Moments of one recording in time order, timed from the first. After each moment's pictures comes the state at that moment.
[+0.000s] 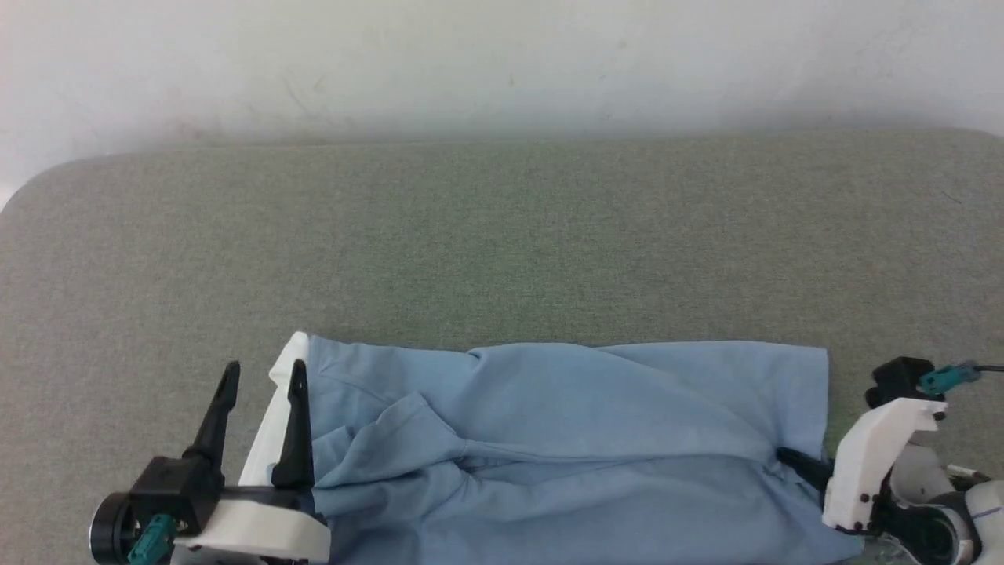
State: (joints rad) left arm 0.06 0.23 -0.12 -0.03 -0.29 0.09 -0.26; right arm -0.17 -0.32 0.10 0.38 0.73 0.13 0.69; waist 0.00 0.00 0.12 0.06
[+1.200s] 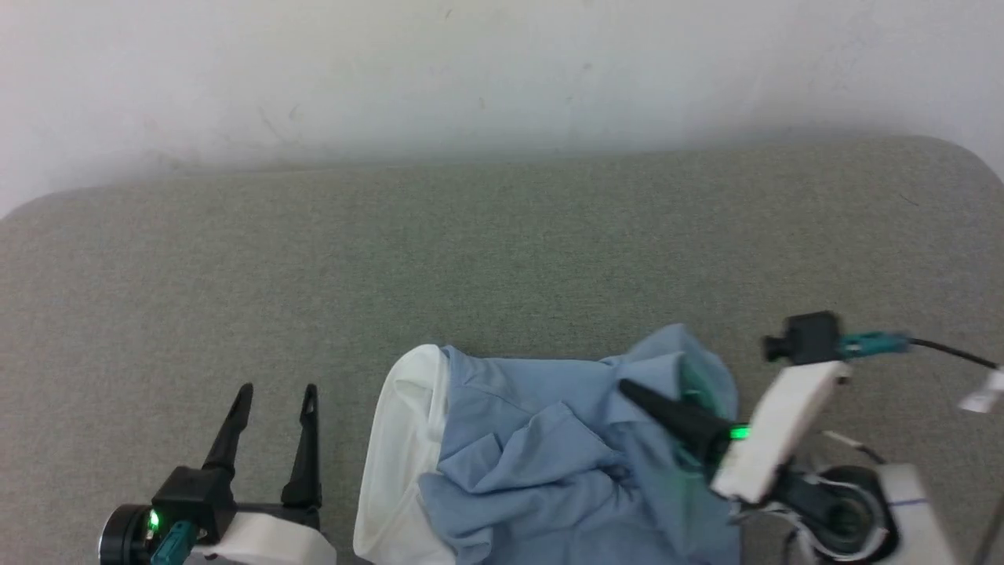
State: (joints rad) left arm 0.08 0.25 -0.14 0.01 -0.26 0.09 -0.25; right arm -0.13 -0.08 0.10 0.04 1.04 0.13 0.71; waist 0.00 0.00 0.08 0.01
